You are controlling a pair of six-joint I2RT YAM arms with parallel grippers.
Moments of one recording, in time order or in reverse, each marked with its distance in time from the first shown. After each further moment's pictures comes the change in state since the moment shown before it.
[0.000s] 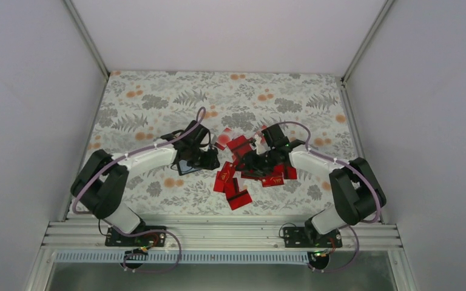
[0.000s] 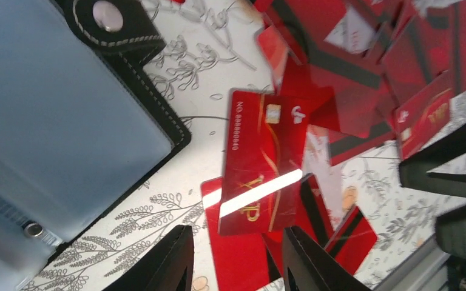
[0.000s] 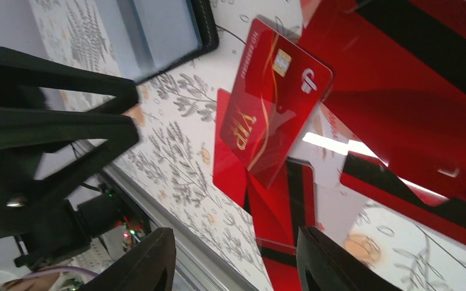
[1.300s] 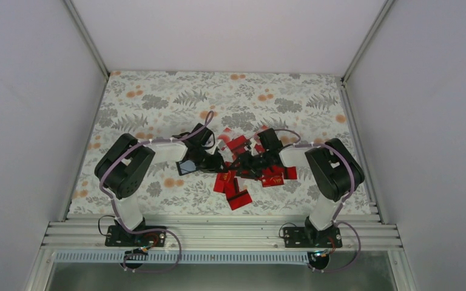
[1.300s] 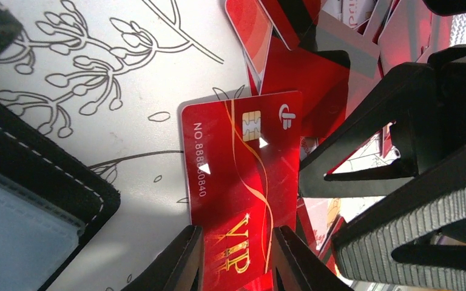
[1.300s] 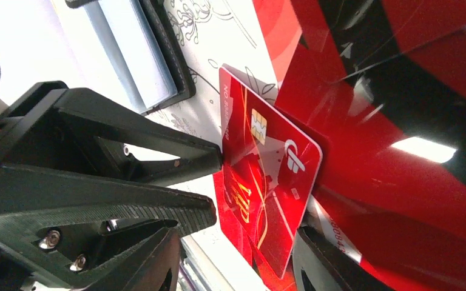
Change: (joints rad) left arm 0.023 0.280 0.016 0.188 0.275 0.007; right arm -0.009 0.273 -0.047 0.406 -0.186 0.196
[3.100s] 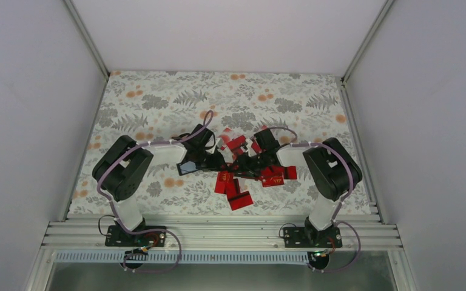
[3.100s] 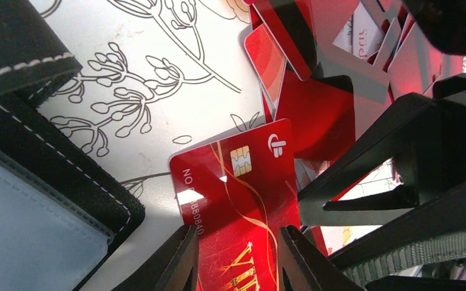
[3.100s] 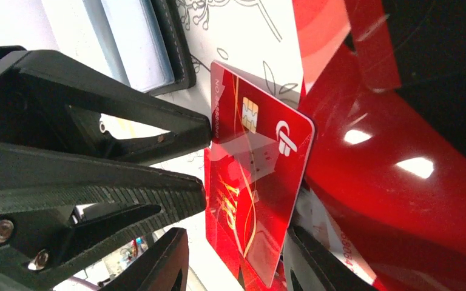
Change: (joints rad) left arm -0.018 -0.023 -0.018 0.040 -0.097 -0.041; right arm 0.031 0.012 0.037 -0.059 0.052 -0.140
